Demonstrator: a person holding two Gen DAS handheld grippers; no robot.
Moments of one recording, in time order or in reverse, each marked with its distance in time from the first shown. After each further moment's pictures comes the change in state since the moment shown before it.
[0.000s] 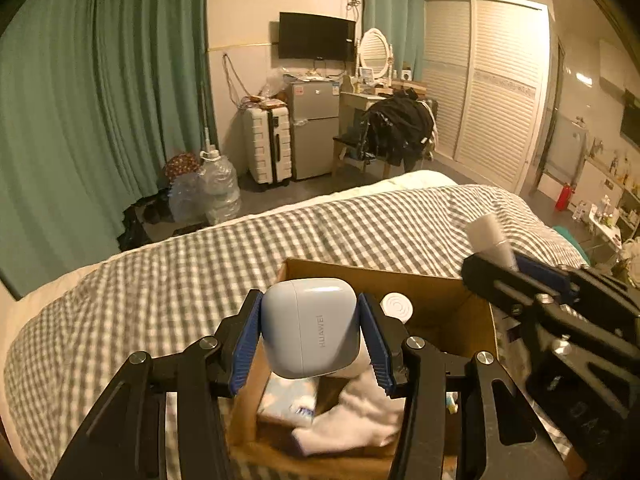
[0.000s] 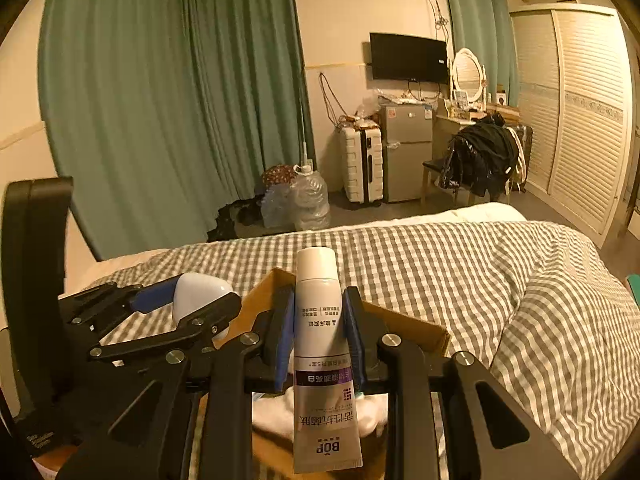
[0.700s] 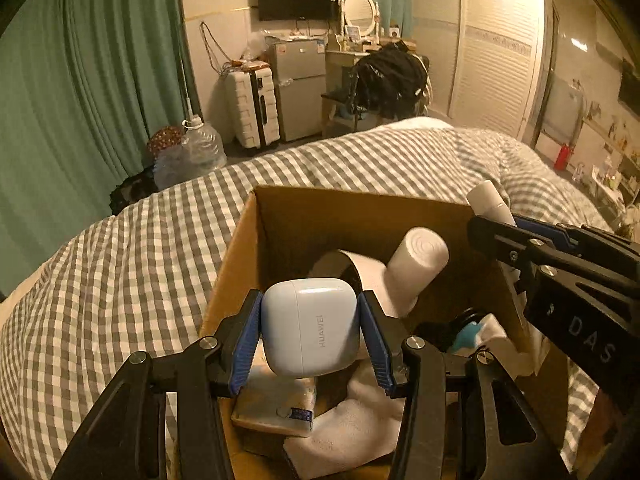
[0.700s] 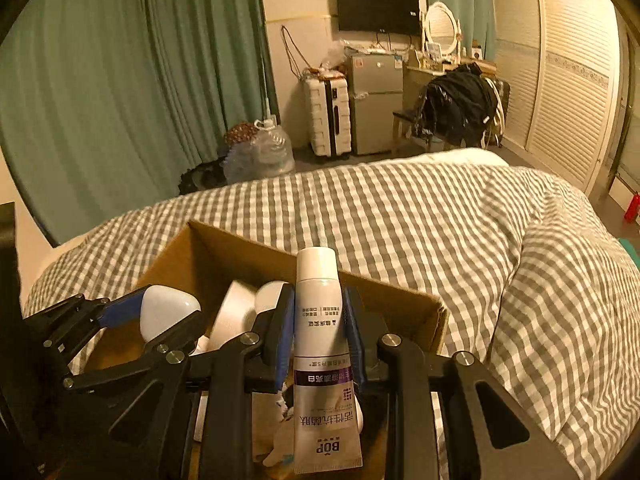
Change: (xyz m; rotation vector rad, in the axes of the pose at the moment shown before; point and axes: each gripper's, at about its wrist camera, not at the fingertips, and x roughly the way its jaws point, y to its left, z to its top) left arm 0.073 -0.018 -0.037 0.074 0.135 -0.001; right arm 0.085 -0.045 -0.031 0.061 0.166 -0.110
